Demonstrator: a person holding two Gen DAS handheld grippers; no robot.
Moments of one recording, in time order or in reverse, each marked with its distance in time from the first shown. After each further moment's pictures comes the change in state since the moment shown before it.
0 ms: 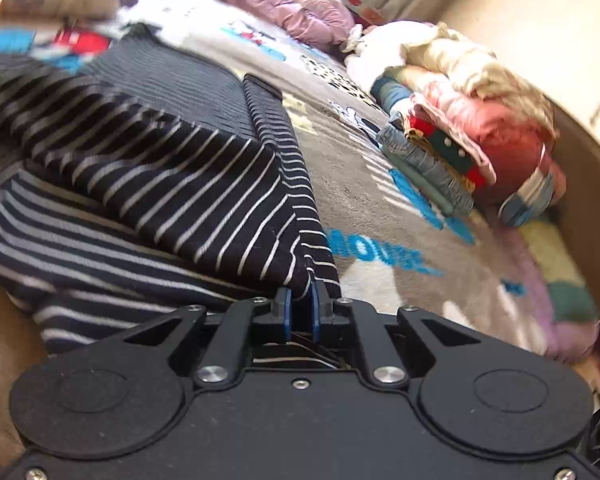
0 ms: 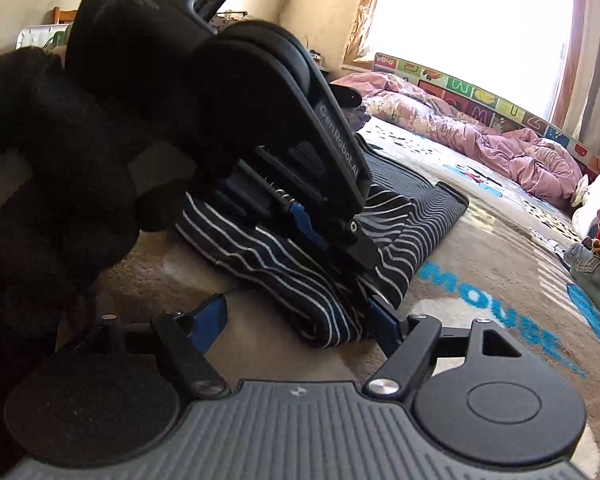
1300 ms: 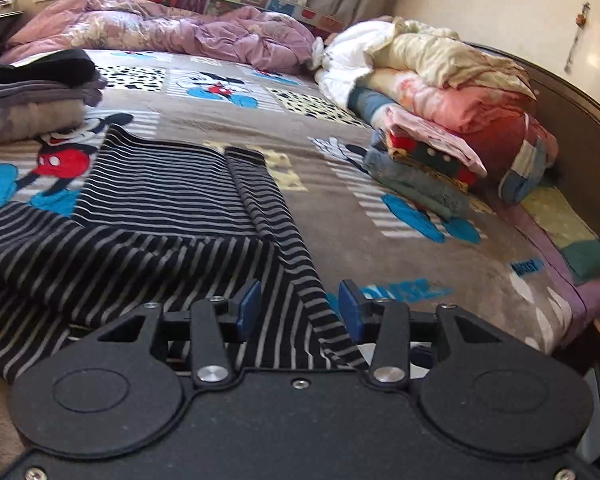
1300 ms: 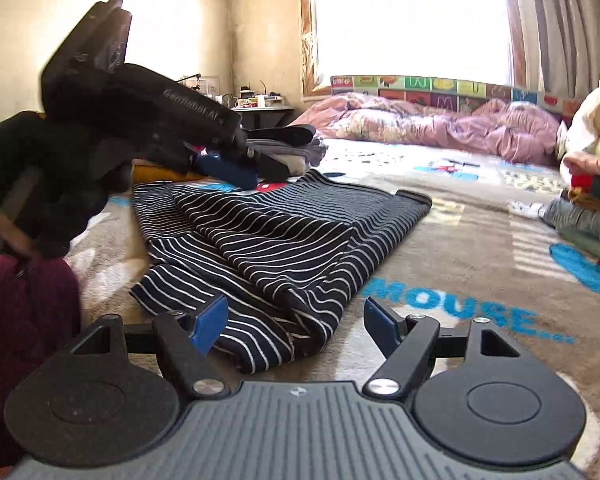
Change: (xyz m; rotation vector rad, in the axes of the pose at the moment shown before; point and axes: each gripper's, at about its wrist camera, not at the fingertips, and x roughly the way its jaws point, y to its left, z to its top) left arm -0.022 -0.023 0.046 0.239 -0.037 0.024; right arm -0.031 -0.060 -0.005 0.265 -0.149 0.037
